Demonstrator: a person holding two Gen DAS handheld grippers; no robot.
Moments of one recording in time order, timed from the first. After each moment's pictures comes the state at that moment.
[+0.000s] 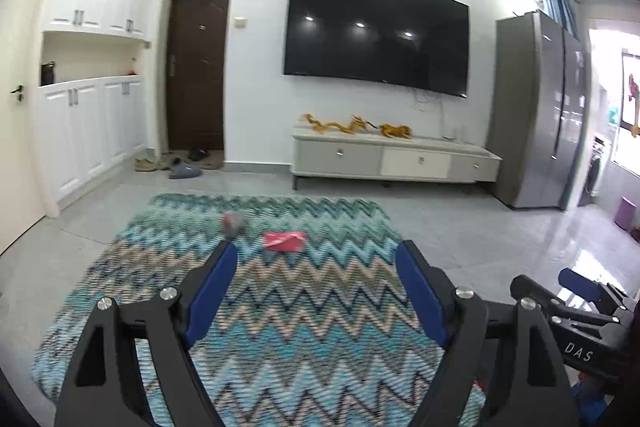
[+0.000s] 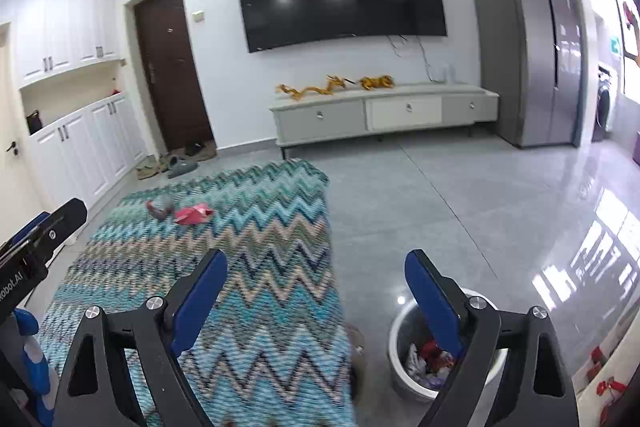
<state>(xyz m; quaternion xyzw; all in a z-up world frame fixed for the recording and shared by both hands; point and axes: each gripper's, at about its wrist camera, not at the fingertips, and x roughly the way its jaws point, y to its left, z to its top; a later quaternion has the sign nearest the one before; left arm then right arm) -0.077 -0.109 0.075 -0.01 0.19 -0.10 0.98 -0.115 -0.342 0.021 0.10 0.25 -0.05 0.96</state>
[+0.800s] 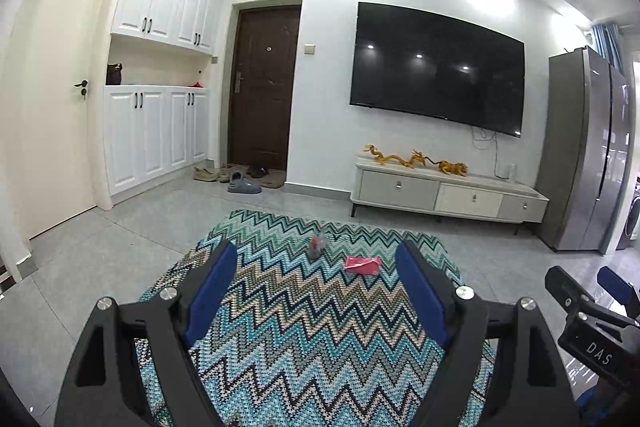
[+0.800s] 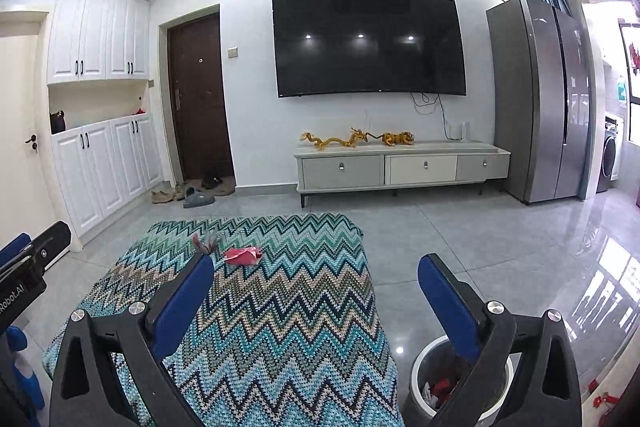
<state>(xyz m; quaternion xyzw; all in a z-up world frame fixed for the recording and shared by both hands) -0.122 -0.038 0.103 -0.04 0.15 0.01 0.99 -0.138 -0.266 0.065 0.06 0.17 -0.05 0.98</state>
